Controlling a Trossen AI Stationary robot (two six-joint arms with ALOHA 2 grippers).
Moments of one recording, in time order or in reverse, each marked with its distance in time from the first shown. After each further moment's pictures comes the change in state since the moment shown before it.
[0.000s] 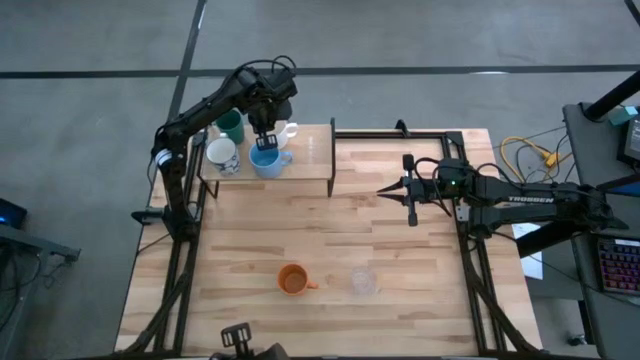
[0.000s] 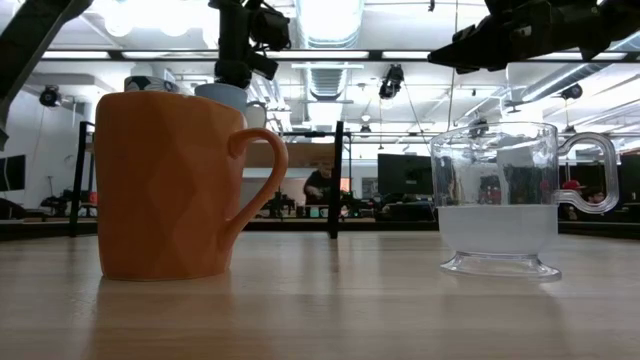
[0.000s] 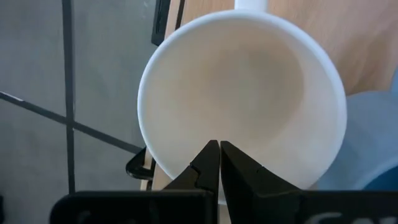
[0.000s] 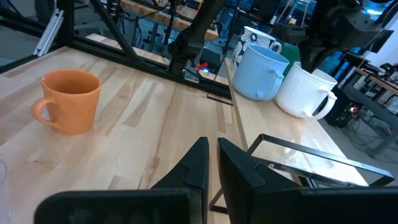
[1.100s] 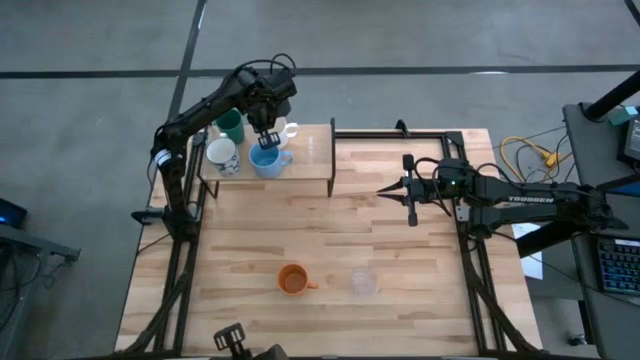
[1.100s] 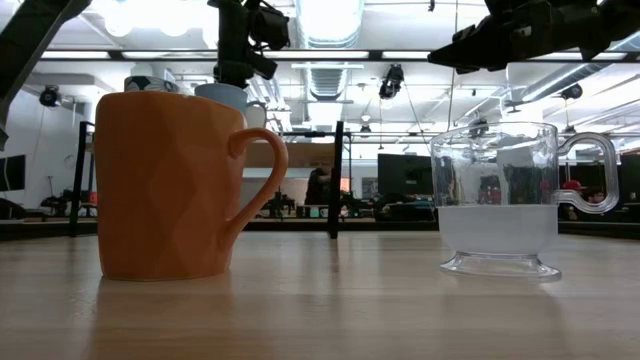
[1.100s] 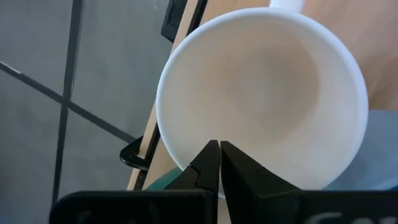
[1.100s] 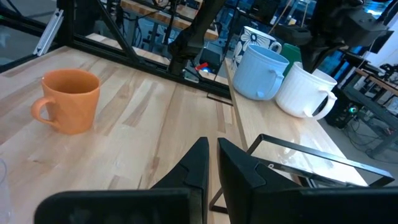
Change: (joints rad) left arm 0.000 -0.005 -0.001 0.000 -0.029 -0.140; right arm 0.000 0.000 0.000 0.000 0.000 -0.003
